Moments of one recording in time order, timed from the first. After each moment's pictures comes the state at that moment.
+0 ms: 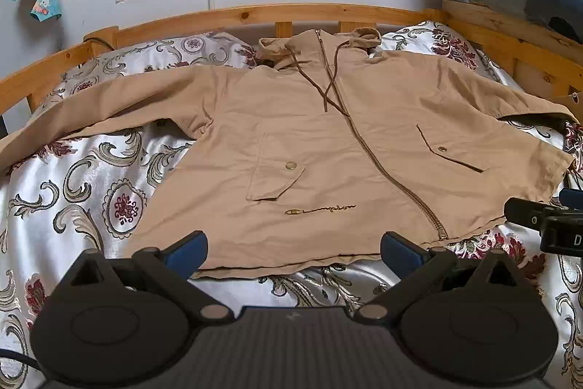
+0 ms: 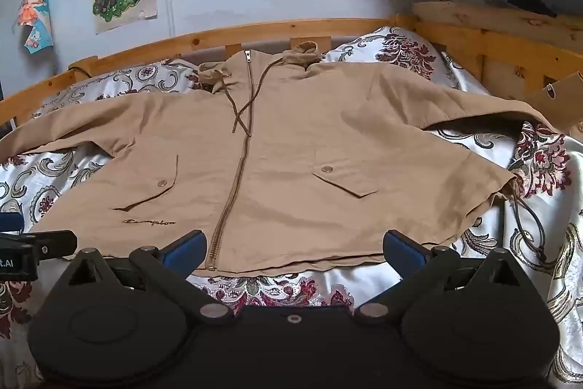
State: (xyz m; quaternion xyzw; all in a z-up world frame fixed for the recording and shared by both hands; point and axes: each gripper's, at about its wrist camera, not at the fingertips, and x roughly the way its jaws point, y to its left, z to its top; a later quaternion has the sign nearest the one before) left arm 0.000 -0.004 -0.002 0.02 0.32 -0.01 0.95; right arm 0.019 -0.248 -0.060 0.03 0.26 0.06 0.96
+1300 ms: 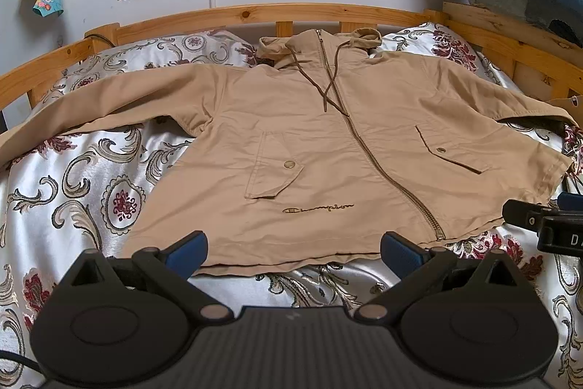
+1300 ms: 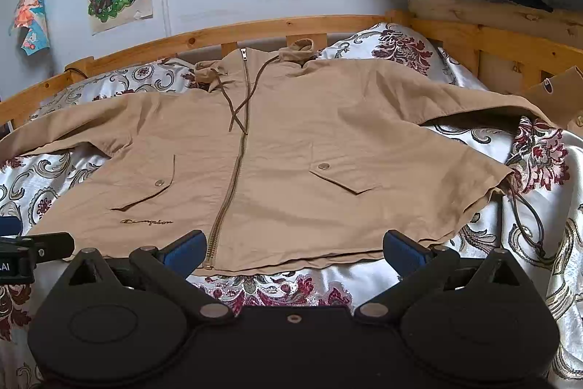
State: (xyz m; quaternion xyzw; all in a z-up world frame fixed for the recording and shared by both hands) left arm -0.002 -0.004 -0.002 0.01 0.32 0.00 0.95; right arm 0.019 -0.249 -0.060 0.03 0.27 0.06 0.96
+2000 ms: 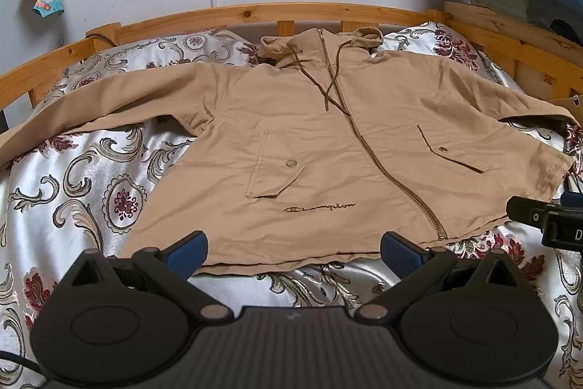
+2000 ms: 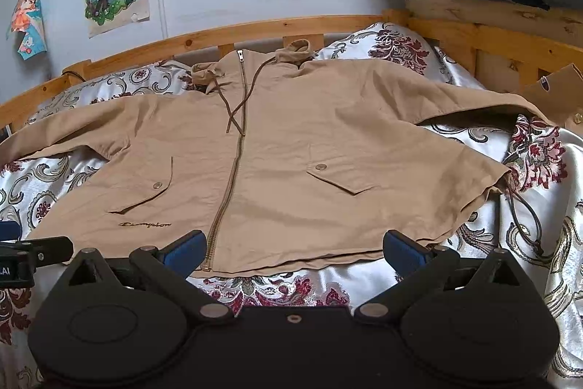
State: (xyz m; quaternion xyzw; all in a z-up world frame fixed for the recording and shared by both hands) left arm -0.002 -0.004 -0.003 0.01 0.32 0.00 0.95; right arm 0.019 -0.251 -0.062 0.04 0.27 0.06 0.96
